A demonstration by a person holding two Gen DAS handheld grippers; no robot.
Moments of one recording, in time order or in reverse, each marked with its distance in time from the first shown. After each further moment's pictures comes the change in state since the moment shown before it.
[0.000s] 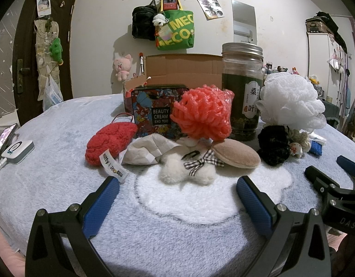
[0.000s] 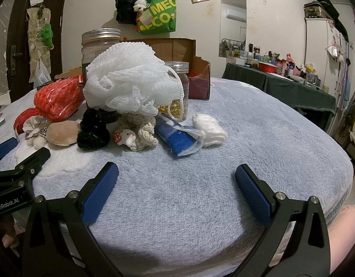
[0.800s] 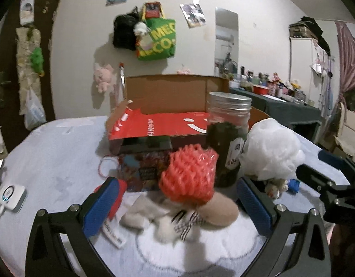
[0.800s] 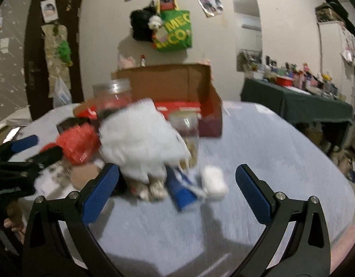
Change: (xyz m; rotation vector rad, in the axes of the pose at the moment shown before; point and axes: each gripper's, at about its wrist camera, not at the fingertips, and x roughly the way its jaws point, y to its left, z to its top) left arm 0.006 0.002 0.076 0.039 -0.008 -0.149; right arm -0.010 -0.017 0.059 -0.008 -0.092 0.160
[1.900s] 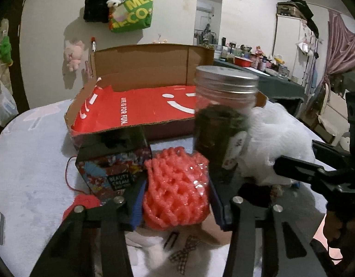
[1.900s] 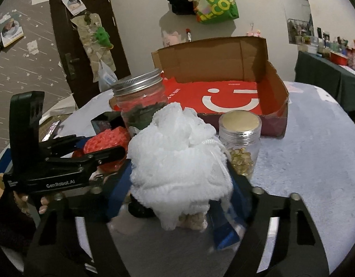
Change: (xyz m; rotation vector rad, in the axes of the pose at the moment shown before) left arm 0.043 0.002 0.021 0.054 0.195 -0.134; right arm 0.053 0.000 0.024 0.018 0.200 0.358
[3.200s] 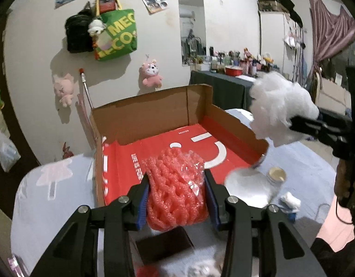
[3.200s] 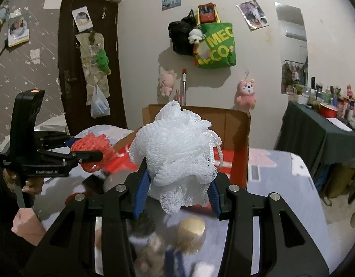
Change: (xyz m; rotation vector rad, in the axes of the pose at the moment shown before) left arm -0.015 0.025 0.128 0.156 -0.026 -0.014; right arm -0.045 -0.003 0.124 -0.130 -0.177 -0.086
